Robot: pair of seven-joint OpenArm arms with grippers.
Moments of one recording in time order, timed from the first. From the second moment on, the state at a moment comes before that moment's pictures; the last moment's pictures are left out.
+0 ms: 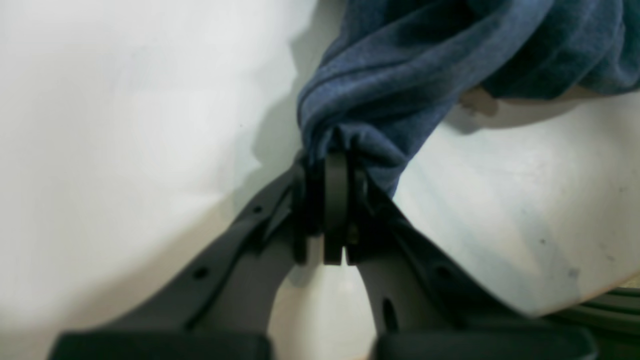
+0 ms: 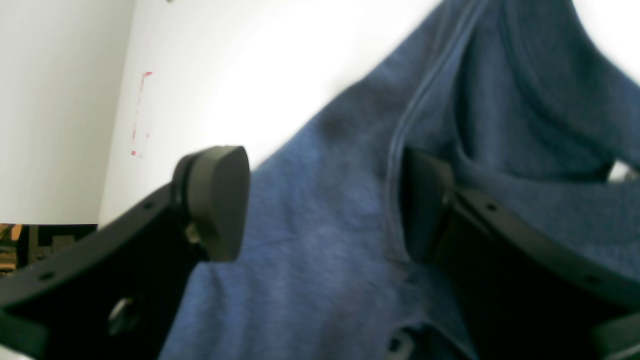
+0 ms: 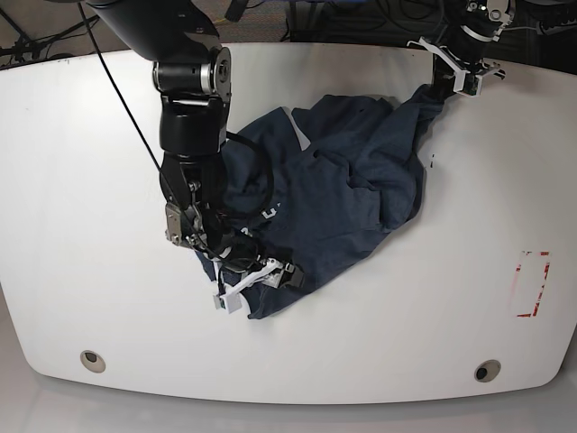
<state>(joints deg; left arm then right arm) 42.1 -17.9 -8.4 95.6 -11.7 -17.9 2.4 27.2 -5.1 9.0 54.3 32.1 19.0 -44.4</state>
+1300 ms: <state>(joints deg) 40.6 -17.7 -13.9 95.4 -10.9 -18.3 4.6 17.9 3.5 8.7 72.6 32.3 19.2 -48.7</state>
